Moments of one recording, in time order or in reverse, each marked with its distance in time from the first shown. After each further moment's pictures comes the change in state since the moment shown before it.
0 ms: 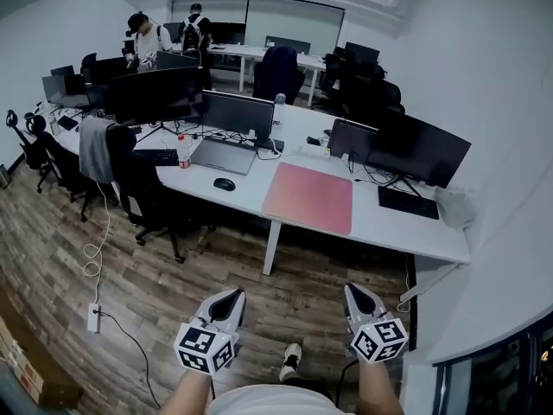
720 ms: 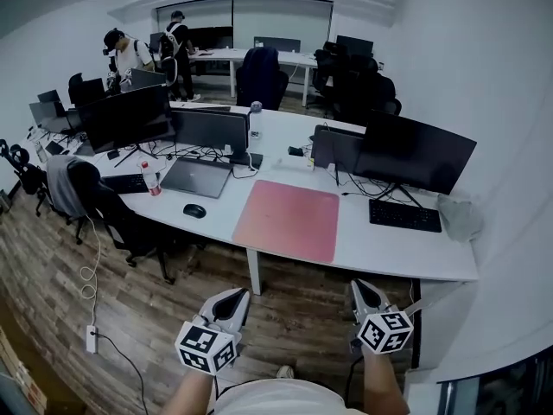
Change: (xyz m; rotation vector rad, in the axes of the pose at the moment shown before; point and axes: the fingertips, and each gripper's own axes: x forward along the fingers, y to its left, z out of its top) left arm 0.211 -0.053 0.023 0.054 0.028 -0.041; right arm 0.084 -0.222 0.005 0.150 0.041 -0.064
